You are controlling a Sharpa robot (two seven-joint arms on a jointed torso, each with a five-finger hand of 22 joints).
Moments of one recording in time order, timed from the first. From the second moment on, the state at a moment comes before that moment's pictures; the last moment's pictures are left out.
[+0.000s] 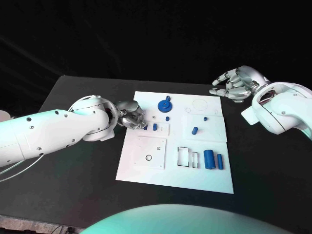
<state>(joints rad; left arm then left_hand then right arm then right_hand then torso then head) 1.16 -0.86 -0.03 1.56 -1.25 -0.03 -0.28 1.13 -0.21 0.78 0.19 0.36 0.87 0.06 0.74 0.75 1.31 -0.02 1.22 0.99 1.47 -0.07 1.50 1.31 0.10 1.34 0.04 1.41 1.18 1.34 -0.91 -0.13 1.56 -0.89 -0.48 -0.14 1.36 -0.19 0.32 0.22 0.17 0.80 0.17 0.32 0.34 1.29 0.08 1.25 1.21 1.47 0.01 1.48 1.31 0.08 1.33 0.11 1.17 1.24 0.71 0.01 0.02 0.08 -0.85</state>
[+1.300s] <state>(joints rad) 1.17 -0.87 -0.03 1.56 -1.21 -0.01 -0.29 1.12 -0.21 0.78 0.18 0.38 0.88 0.06 0.74 0.75 1.32 -0.02 1.22 1.00 1.47 -0.07 1.50 1.31 0.10 1.34 0.04 1.41 1.18 1.34 -0.91 -0.13 1.56 -0.89 -0.48 -0.14 1.36 -0.19 0.32 0.22 0.17 0.80 0.17 0.32 0.34 1.29 0.08 1.25 1.21 1.47 0.01 1.48 1.31 0.08 1.33 0.11 1.17 1.24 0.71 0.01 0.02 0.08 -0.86</state>
